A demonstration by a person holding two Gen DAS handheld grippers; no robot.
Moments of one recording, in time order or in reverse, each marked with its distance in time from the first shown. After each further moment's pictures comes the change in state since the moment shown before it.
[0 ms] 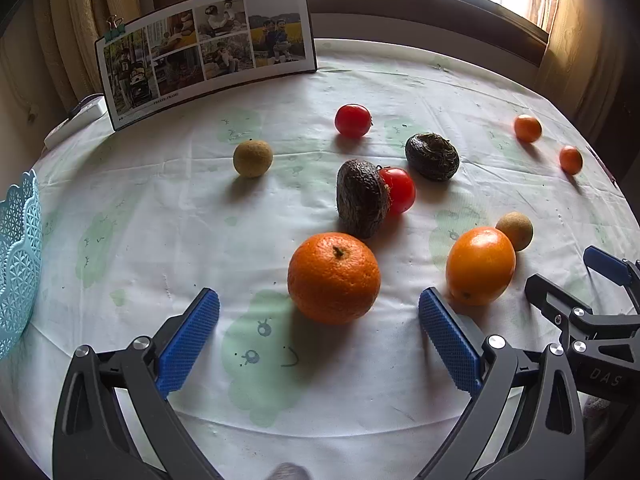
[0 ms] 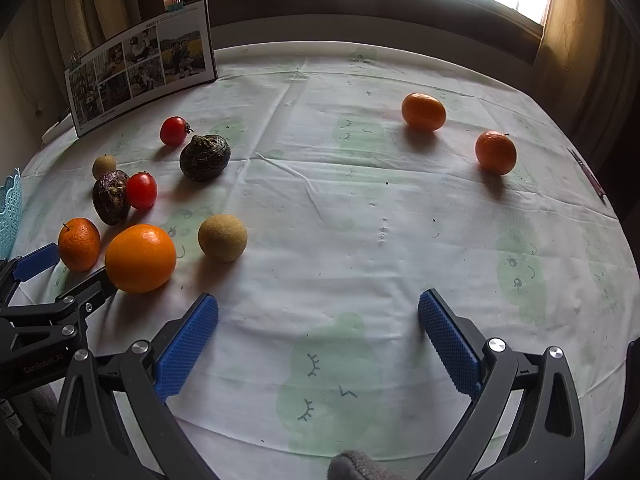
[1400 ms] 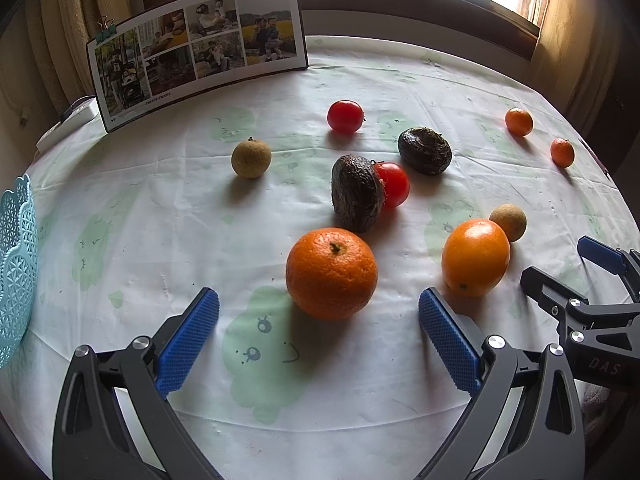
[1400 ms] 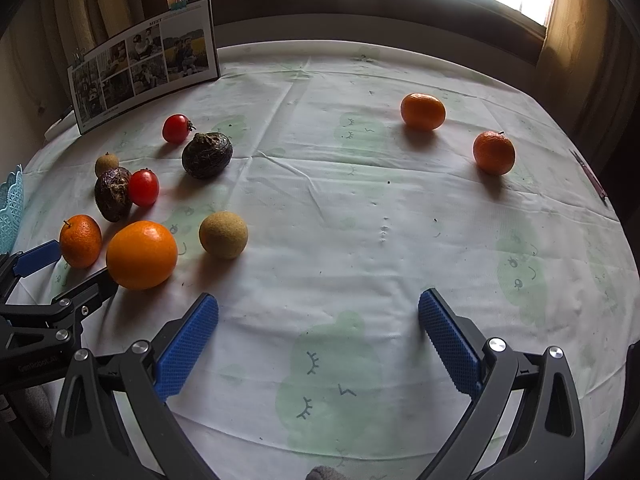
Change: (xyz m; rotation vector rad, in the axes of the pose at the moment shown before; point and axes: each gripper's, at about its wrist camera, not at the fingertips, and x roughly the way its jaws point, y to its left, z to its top) left arm 0.002 0.000 0.000 0.029 0.013 -0.016; right arm -0.002 -0.002 -0.001 -0.011 0.003 0.007
